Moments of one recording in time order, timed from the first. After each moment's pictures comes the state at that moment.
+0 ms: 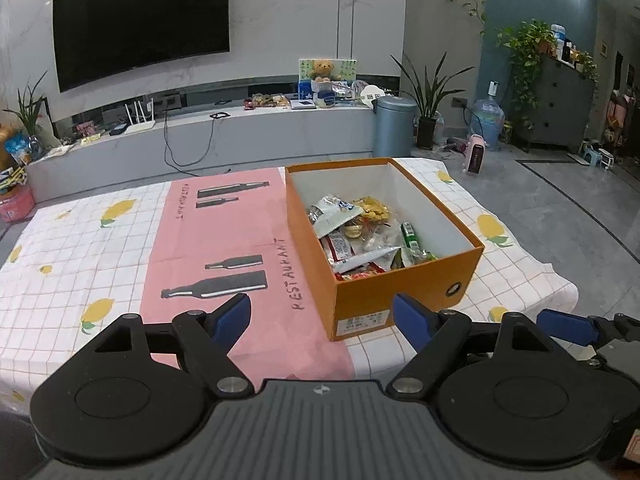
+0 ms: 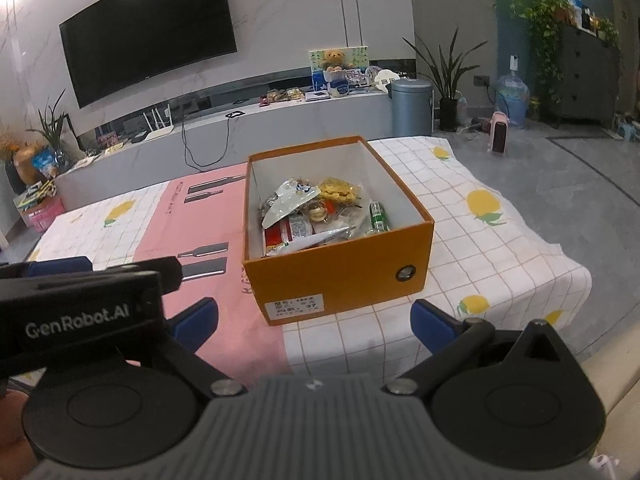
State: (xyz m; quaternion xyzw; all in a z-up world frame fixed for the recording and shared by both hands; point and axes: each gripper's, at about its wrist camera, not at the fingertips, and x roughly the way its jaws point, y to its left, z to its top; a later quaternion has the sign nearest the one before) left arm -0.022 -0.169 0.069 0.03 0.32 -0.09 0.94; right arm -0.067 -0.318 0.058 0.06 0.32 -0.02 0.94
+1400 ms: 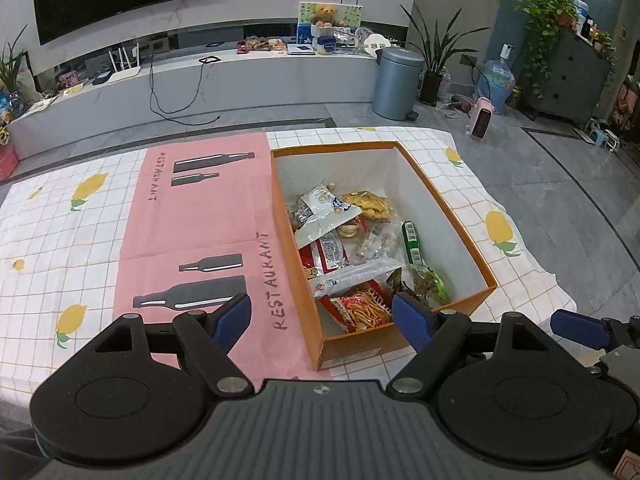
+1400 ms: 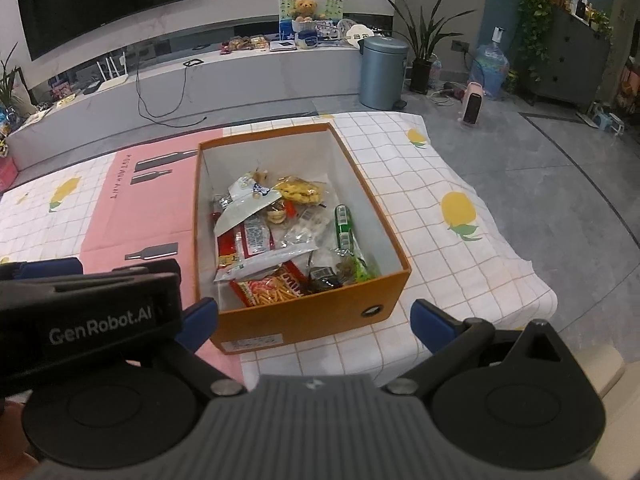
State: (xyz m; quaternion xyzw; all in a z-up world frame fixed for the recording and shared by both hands) left arm 0.090 -0.186 0.086 0.01 0.42 -0.09 0.90; right arm 0.049 -0.326 0.094 0.02 0.42 -0.08 0.90
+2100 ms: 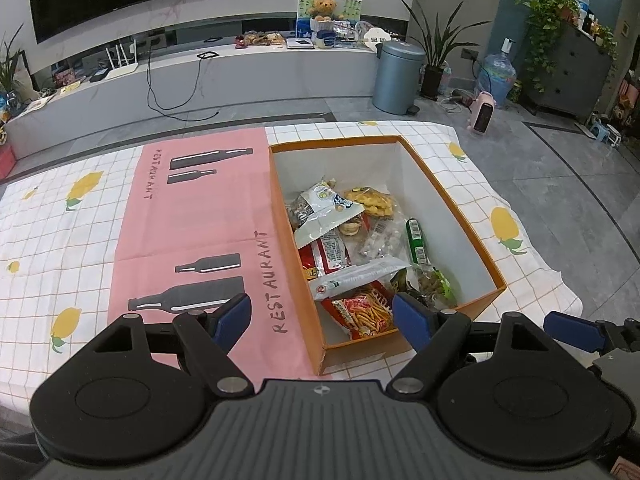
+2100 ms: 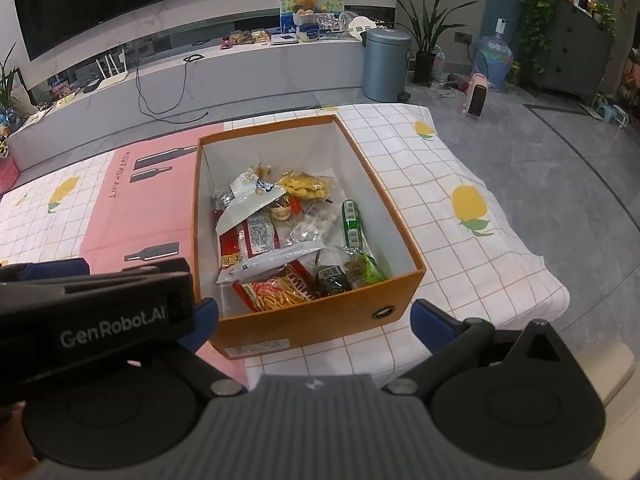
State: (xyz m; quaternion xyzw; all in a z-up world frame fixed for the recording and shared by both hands) left arm 0.102 -0.188 0.081 0.01 0.43 -0.09 0.90; right arm 0.062 -0.323 0.083 0.04 0.42 -0.08 0.90
